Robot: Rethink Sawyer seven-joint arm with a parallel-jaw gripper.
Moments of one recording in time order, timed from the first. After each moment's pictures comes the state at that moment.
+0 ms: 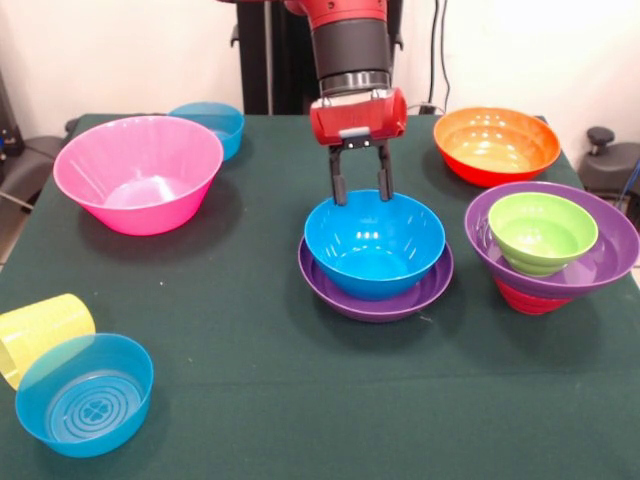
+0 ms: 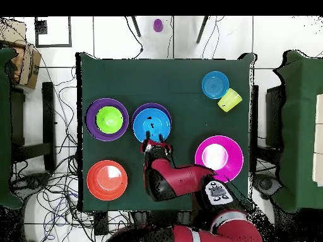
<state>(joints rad) -0.37 -0.57 0.08 1.98 -0.56 -0.48 2.37</state>
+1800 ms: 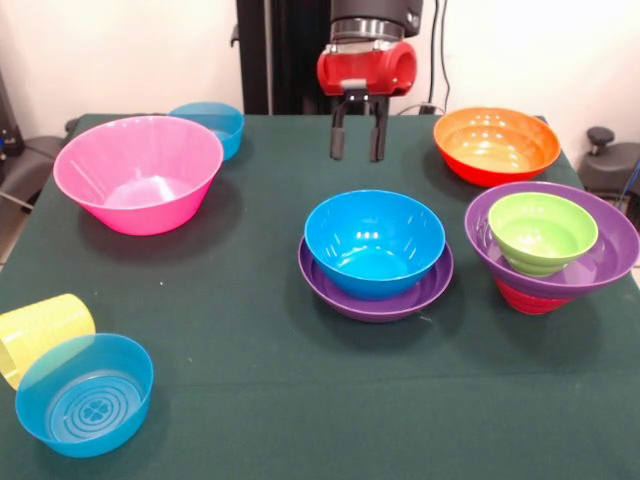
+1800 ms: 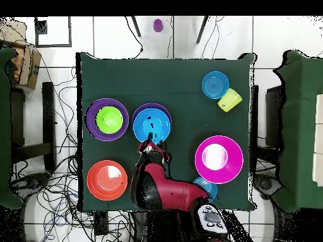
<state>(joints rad) -0.28 -0.70 0.01 2.17 -0.16 -0.48 2.45</state>
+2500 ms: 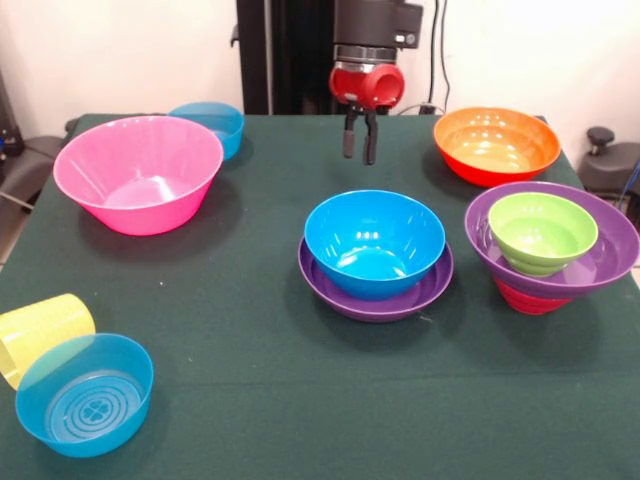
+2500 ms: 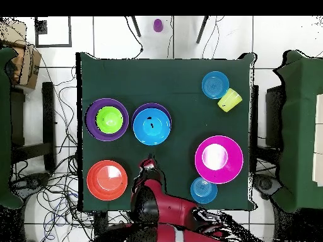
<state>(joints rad) -0.32 -0.55 0.03 2.29 -0.06 -0.58 2.70</state>
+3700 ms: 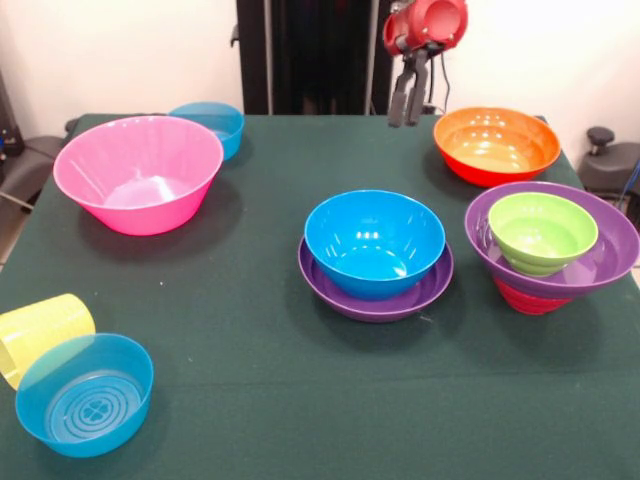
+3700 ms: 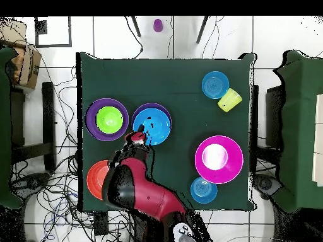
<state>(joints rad) -0.13 -0.85 0.03 2.26 0.34 -0.45 2.76</state>
